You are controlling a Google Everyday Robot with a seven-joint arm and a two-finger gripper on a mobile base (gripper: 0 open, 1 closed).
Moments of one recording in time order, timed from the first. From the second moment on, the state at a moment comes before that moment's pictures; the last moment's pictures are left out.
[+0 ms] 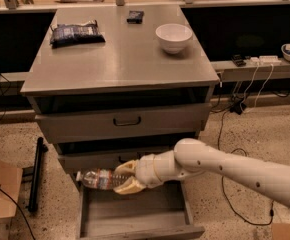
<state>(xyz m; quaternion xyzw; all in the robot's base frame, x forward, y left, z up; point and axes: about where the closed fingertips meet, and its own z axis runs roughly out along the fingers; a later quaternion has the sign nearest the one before) 0.461 0.076 0.561 -0.64 0.59 0.33 0.37</state>
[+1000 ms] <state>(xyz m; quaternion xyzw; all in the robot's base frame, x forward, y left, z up) 0.522 0.087 0.743 -0.71 0.57 0.20 0.38</state>
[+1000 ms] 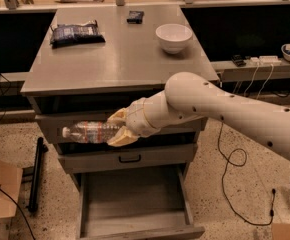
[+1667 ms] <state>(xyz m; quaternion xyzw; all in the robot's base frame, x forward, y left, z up) 0.533 0.062 0.782 -0.72 0.57 0.13 0.38</state>
